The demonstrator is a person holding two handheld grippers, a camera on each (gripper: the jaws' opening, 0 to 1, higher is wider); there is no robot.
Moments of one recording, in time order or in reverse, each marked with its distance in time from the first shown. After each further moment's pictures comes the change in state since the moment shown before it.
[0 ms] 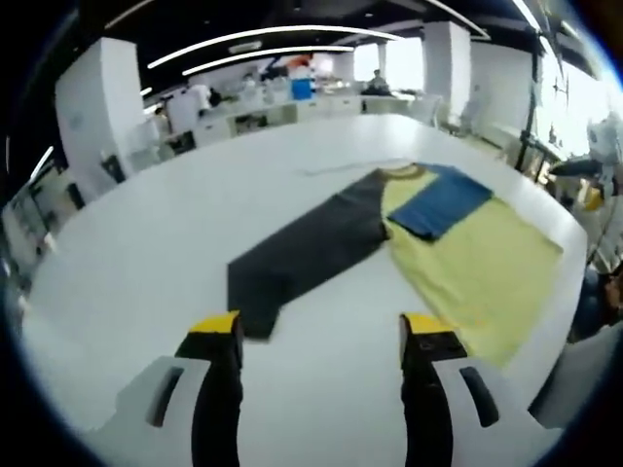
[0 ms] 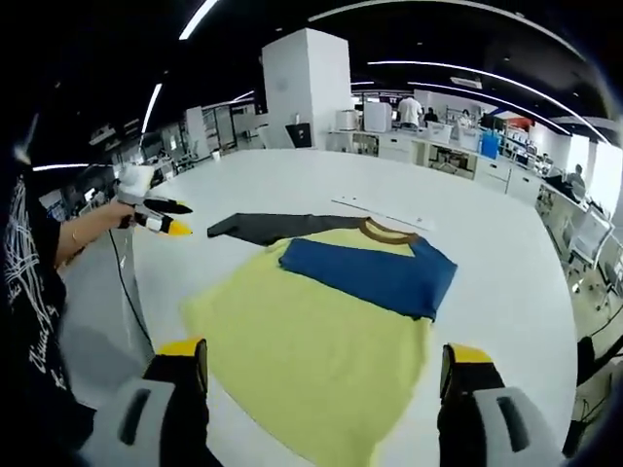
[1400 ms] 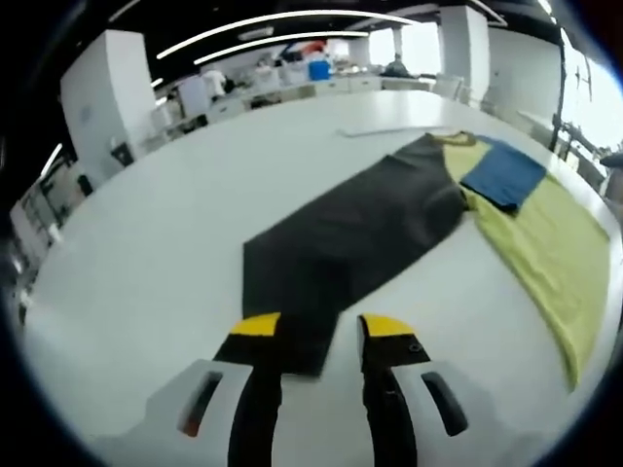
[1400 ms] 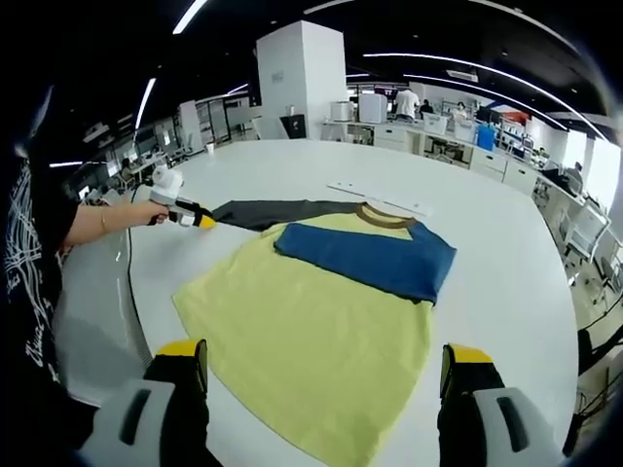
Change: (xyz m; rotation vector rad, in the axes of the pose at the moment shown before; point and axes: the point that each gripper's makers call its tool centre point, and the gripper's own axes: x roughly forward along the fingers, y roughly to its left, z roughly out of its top) left arm 0.083 0.049 -0.030 -0.007 0.053 0.072; right arm 0.008 -0.003 -0.015 0.005 0.052 -0.027
